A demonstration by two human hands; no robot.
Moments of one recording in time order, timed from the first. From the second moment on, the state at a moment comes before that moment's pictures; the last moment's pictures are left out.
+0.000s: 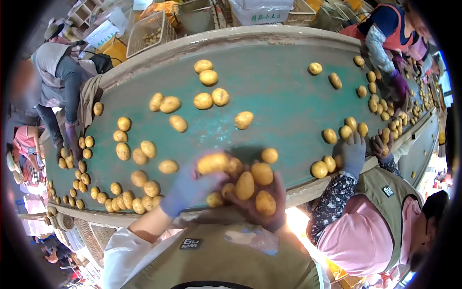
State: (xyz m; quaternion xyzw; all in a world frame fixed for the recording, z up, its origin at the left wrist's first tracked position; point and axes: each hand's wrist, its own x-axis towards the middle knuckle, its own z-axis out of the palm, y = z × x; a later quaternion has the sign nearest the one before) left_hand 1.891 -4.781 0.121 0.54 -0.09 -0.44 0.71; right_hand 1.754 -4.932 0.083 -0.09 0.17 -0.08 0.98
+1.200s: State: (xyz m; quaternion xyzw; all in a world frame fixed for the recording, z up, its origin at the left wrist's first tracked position) left_hand 1.982 -4.762 0.023 0.92 -0.33 0.12 0.16; right_hand 1.710 -4.970 0.050 -0.45 0.31 -0.08 0.84
